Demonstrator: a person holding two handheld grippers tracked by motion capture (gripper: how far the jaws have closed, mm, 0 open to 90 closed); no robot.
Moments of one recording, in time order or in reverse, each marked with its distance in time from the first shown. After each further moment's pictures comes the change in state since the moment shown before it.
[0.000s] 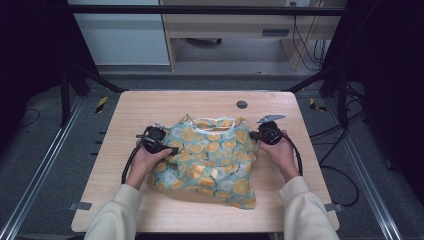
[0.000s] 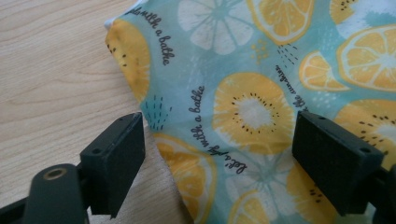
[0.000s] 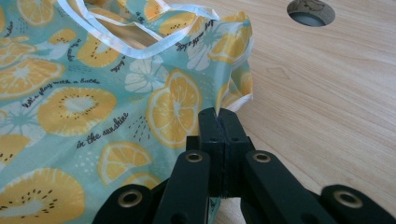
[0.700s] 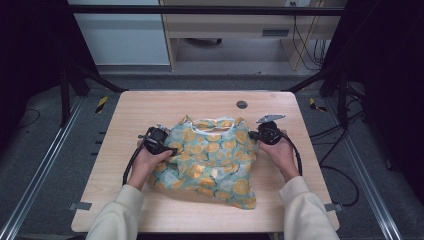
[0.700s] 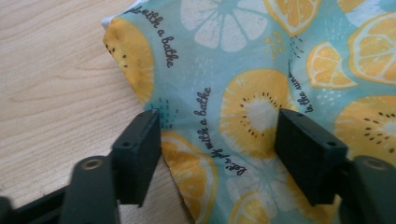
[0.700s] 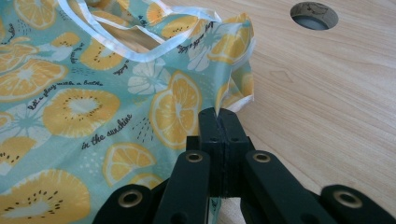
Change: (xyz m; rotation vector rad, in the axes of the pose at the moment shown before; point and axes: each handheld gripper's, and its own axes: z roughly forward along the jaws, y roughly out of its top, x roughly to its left) left arm -0.005 0.000 0.002 0.020 0.041 0.031; right arm 0.002 0.001 0.000 -0.005 0.005 -0.010
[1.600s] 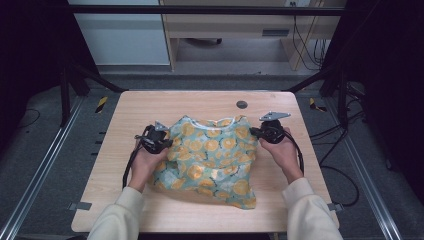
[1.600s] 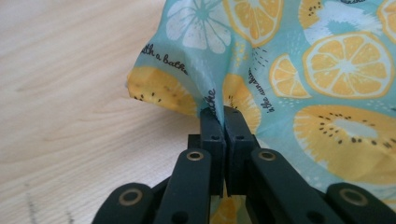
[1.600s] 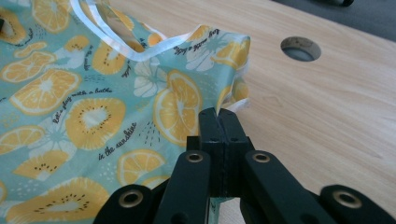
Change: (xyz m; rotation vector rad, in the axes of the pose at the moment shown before) left arm -0.005 0.002 -0.029 -0.167 -0.011 0.063; right arm 0.006 0.011 -0.024 -0.077 -0.006 -0.017
